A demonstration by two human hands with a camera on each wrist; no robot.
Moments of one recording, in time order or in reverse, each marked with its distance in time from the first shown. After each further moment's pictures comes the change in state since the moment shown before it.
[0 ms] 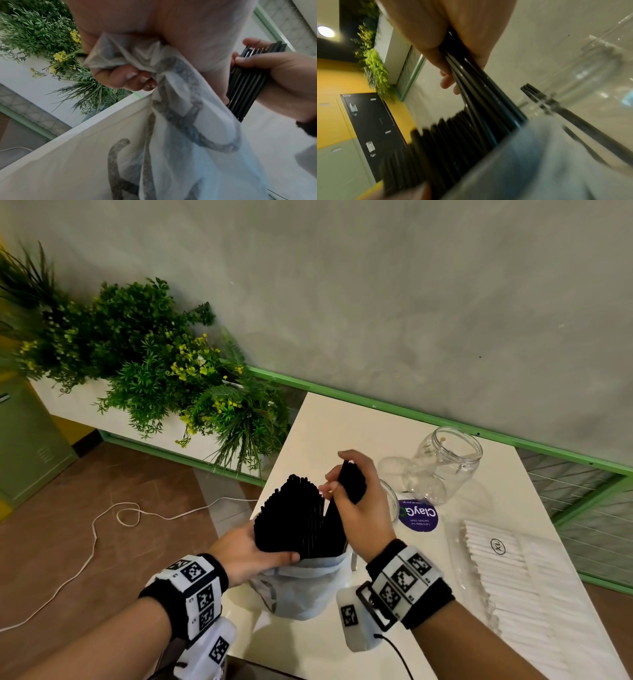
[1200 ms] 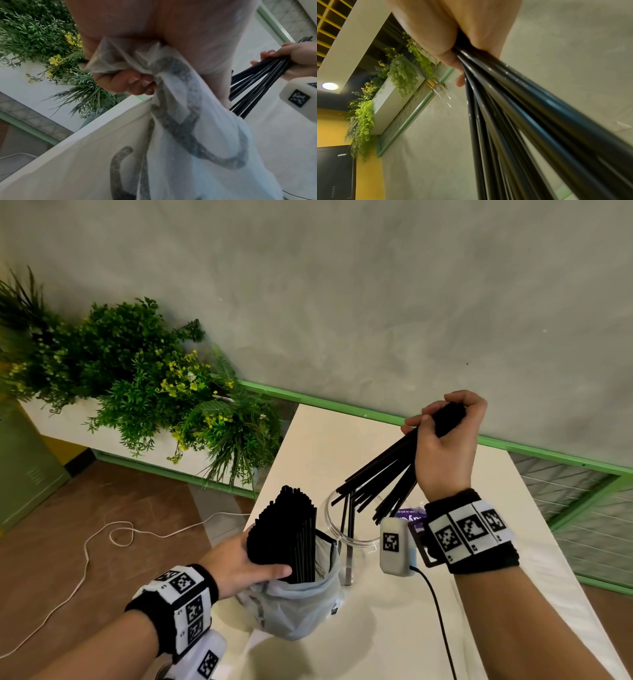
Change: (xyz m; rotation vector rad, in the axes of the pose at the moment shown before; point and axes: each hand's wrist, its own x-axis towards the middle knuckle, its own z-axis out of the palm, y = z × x) left_hand 0.009 0.010 -0.004 0.013 -0.047 0.023; right_hand 0.075 -0.051 -0.086 -0.086 0.474 -0.208
